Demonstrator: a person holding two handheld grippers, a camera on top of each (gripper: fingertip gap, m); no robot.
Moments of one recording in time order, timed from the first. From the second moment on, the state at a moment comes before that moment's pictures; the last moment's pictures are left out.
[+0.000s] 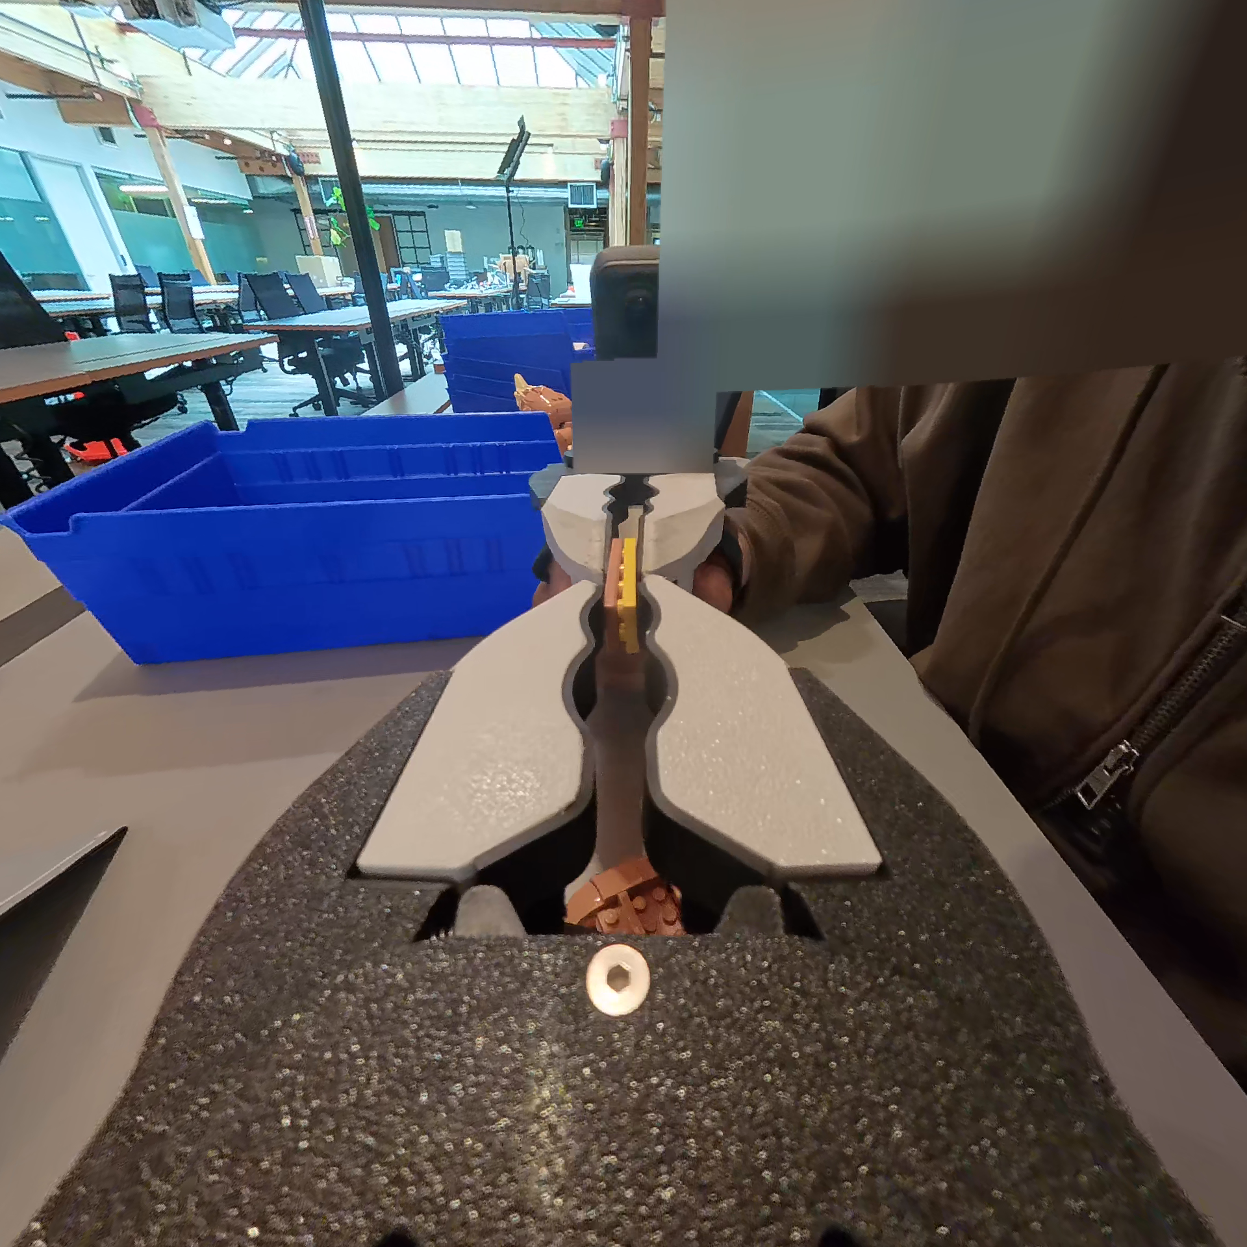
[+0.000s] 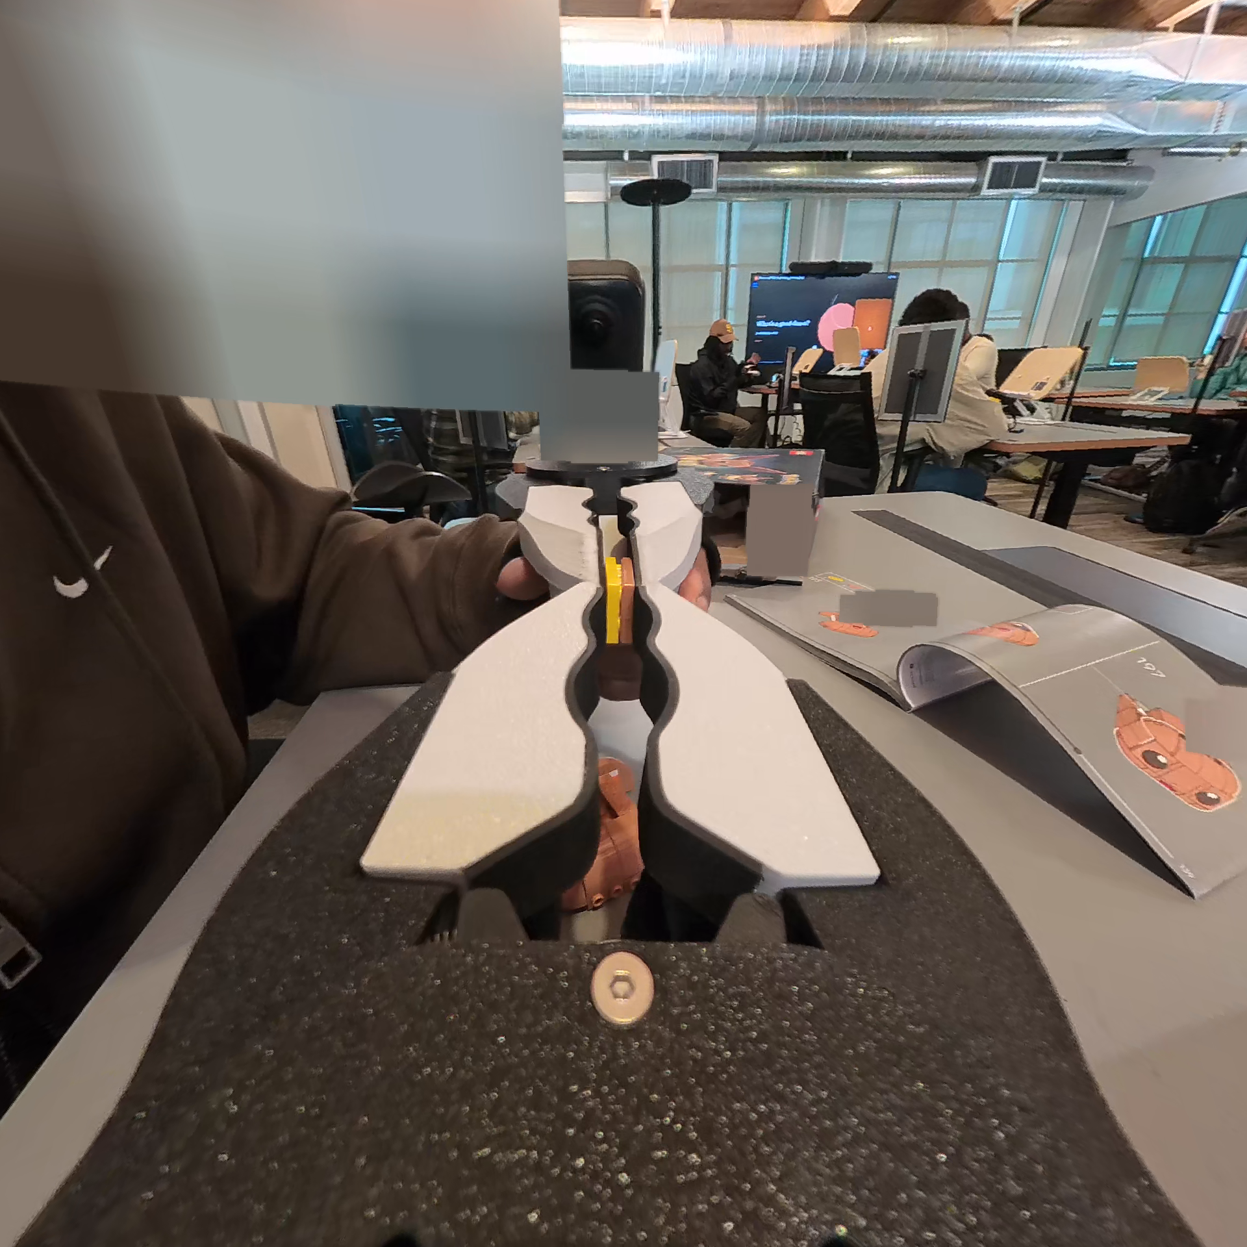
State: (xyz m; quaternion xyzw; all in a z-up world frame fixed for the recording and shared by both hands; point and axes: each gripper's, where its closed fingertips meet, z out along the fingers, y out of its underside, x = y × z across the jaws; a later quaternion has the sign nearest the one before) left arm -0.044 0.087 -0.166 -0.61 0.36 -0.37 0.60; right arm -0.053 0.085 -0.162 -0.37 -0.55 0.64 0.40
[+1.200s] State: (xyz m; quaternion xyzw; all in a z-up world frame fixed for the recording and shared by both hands) left arm -0.041 0.080 -0.162 -0.58 0.39 -0.36 0.62; right arm -0.050 0.078 -0.167 -0.35 -0.58 0.61 0.41
